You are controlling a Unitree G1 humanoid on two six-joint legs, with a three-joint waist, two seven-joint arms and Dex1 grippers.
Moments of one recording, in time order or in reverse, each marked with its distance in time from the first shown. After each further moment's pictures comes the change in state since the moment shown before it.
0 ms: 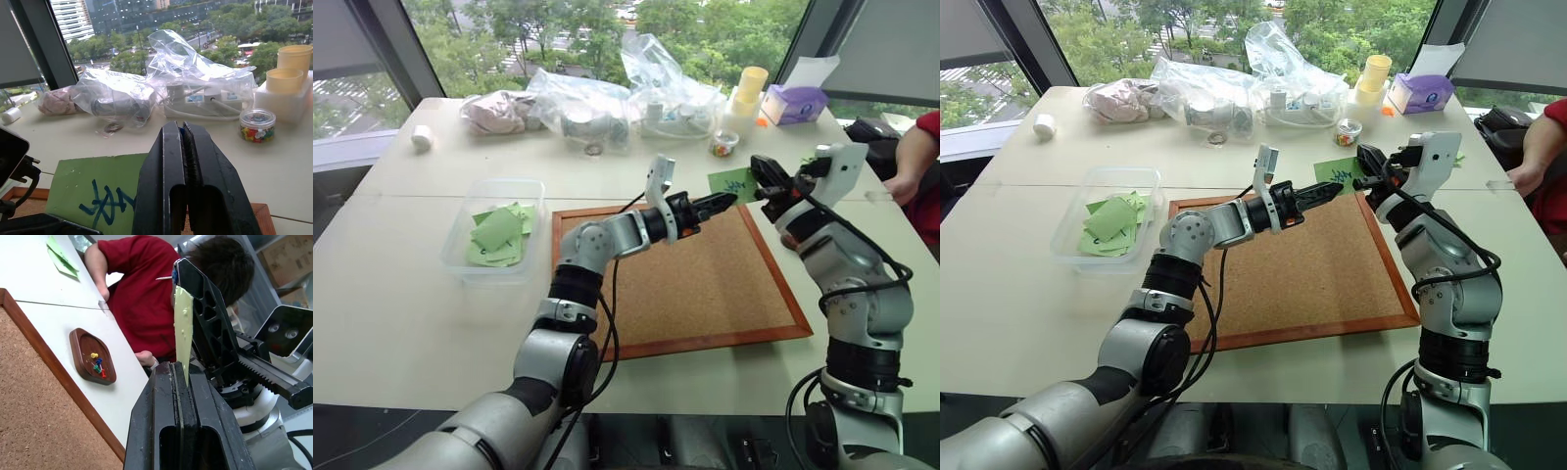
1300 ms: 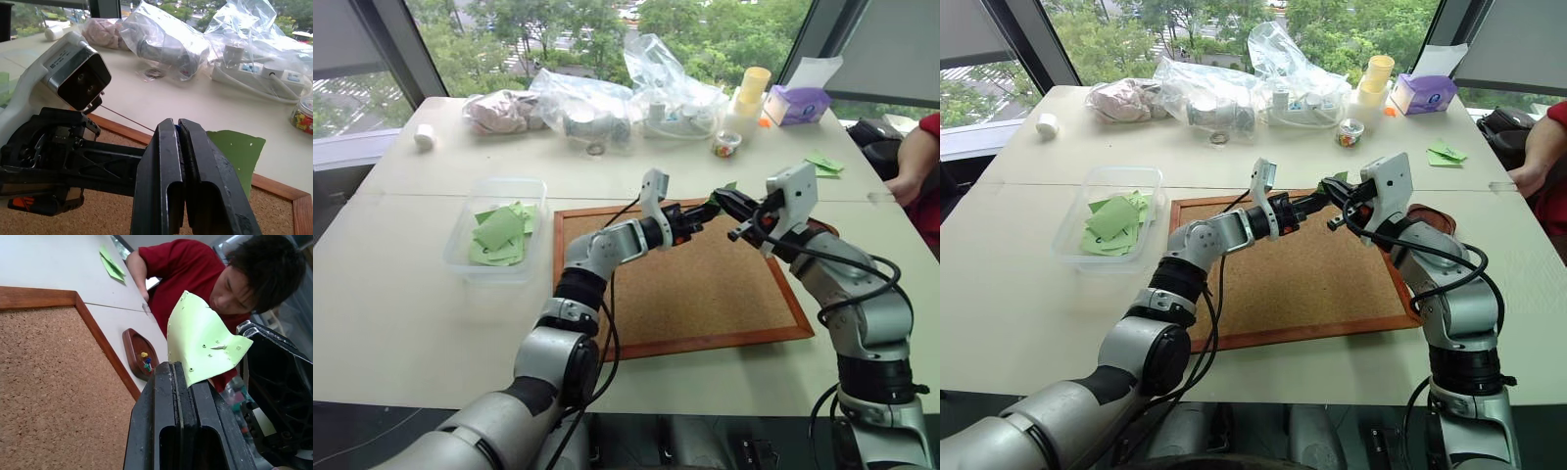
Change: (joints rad) left arm -0.009 -0.003 0.020 0.155 0.116 -0.142 -0.032; right arm 0.078 -0.096 0.156 -0.060 -0.137 -0.012 0.202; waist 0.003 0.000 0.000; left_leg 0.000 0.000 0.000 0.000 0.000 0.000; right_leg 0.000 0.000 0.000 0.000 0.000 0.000
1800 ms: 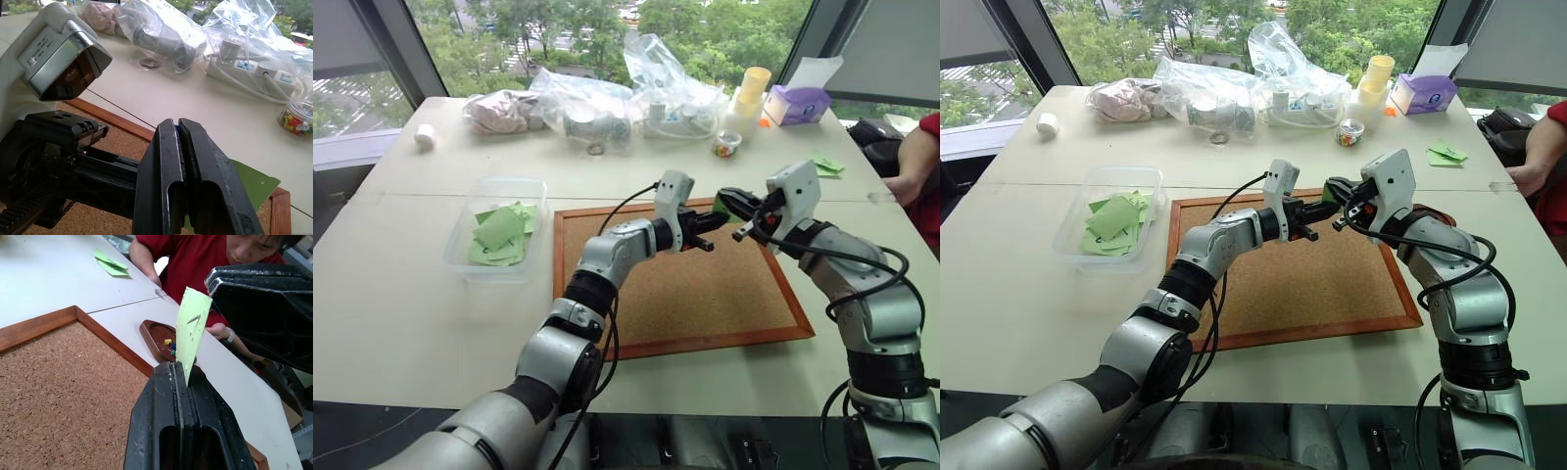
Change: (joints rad) left arm 0.008 0.005 -0.208 0.012 0.248 -0.262 -0.096; right arm -0.018 -0.081 0.020 0.024 -0.043 -0.004 0.066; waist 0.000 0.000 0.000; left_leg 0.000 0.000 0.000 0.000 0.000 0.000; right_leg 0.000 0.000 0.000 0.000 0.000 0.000
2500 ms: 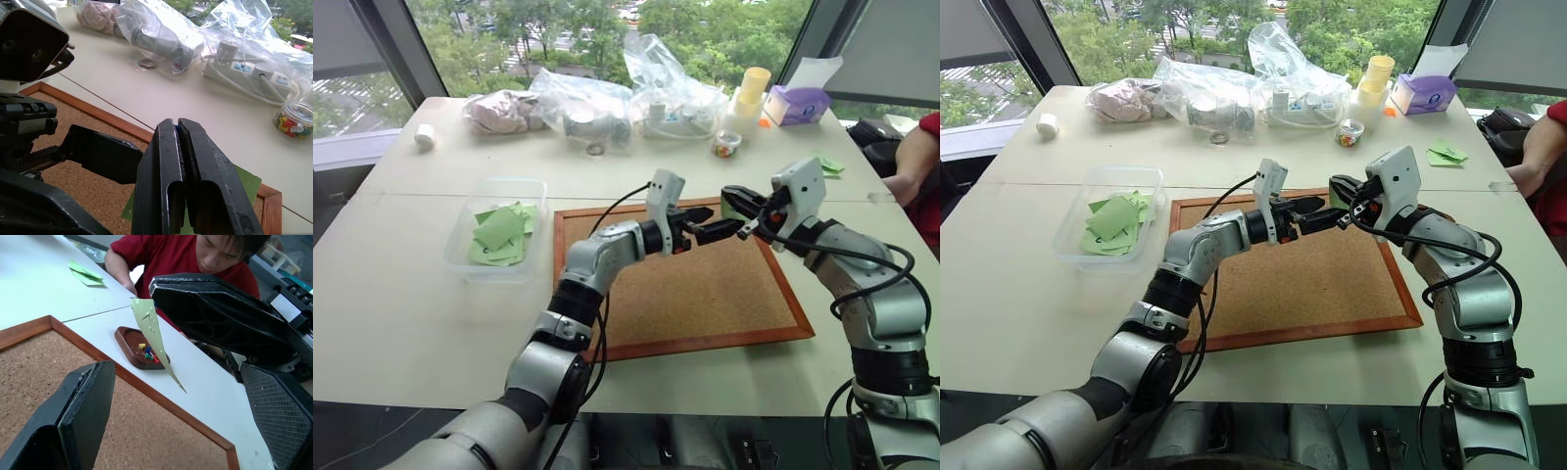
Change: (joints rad) left arm 0.072 0.037 -0.024 -0.174 -0.054 0.081 -0.067; right arm -0.010 -0.015 -0.012 0.026 -0.002 -0.019 0.024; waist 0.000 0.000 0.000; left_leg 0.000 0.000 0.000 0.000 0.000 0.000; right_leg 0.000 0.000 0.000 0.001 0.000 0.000
